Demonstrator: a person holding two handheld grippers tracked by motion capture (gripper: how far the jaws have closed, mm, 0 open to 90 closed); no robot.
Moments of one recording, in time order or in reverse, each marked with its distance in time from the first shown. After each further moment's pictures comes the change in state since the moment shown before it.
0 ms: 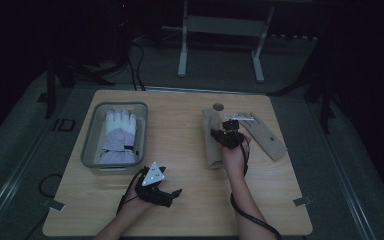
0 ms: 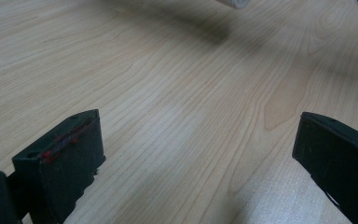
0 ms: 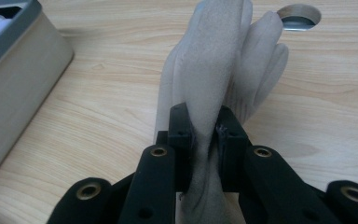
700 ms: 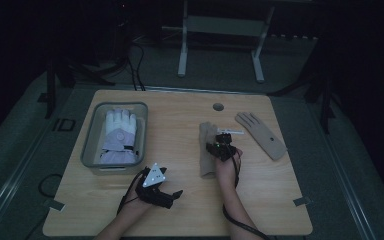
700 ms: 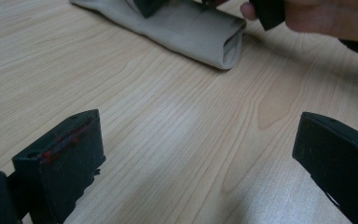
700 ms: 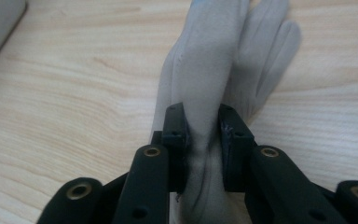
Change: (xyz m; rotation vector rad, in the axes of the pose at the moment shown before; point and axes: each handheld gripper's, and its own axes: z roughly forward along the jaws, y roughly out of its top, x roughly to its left) left arm -0.003 0.000 0.001 0.002 -0.008 0.009; right arm -0.001 -0.048 0.039 0.083 -0.047 0.067
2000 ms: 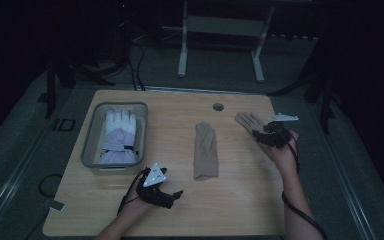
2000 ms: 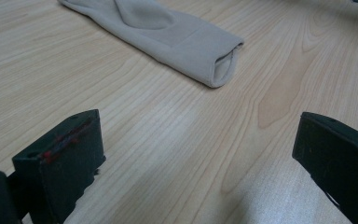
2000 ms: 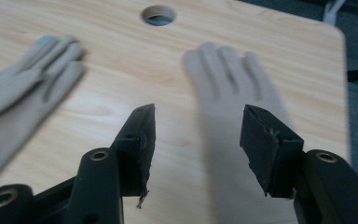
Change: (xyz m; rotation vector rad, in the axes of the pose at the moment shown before) left arm 0.000 -0.001 0.002 0.005 -0.008 -0.007; right arm -0.138 0.051 -0.091 -0.094 -0.116 -0.306
